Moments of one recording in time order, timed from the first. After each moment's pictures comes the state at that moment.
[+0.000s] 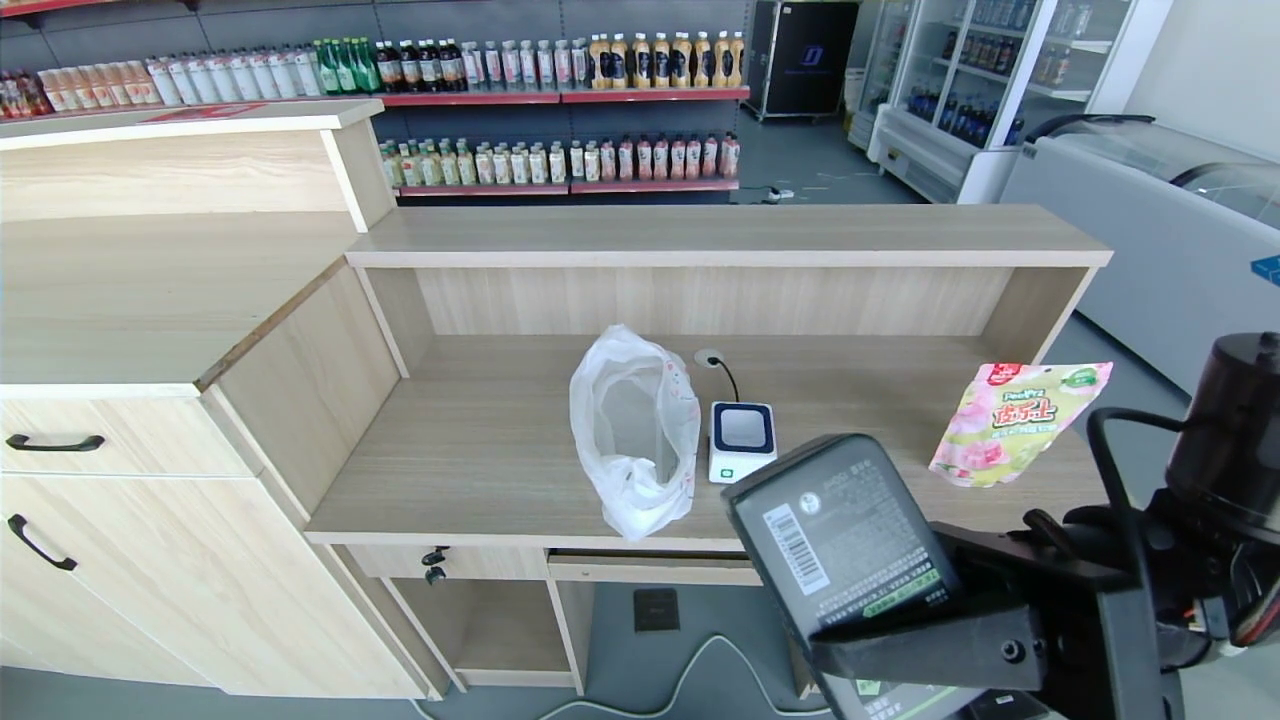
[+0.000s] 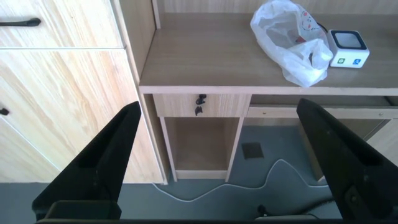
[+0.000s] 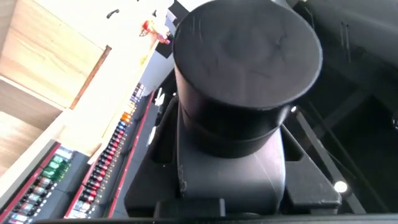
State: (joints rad) left arm 0.00 0.00 0.00 0.00 -0.04 0.00; right arm 0.65 1.44 -0.54 -0.80 0.99 -2.61
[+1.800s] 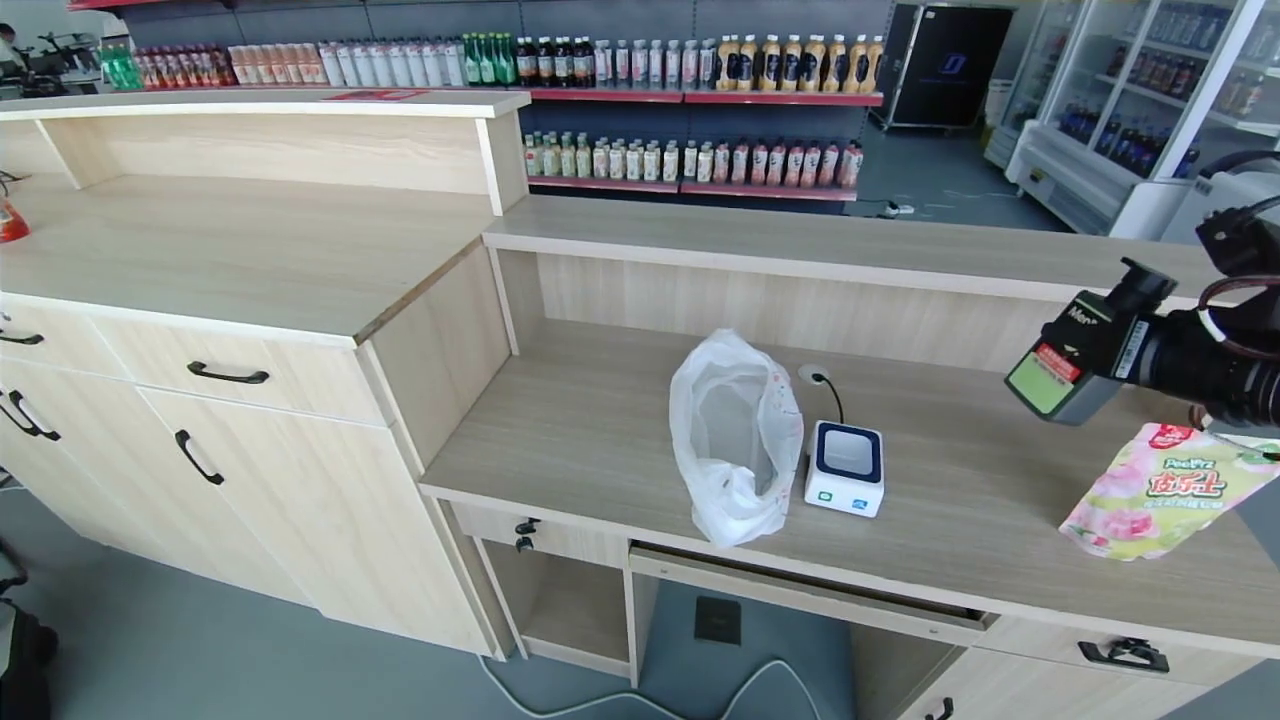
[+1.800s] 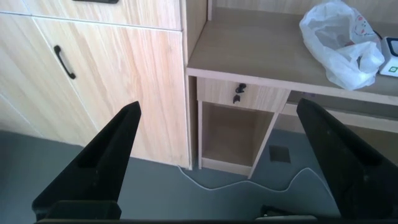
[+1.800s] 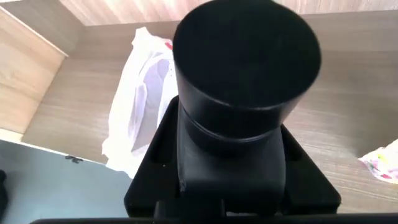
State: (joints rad) left arm 0.00 0.00 0.00 0.00 -0.04 0.00; right arm -0.10 1.55 -0.87 -0.47 0.23 0.16
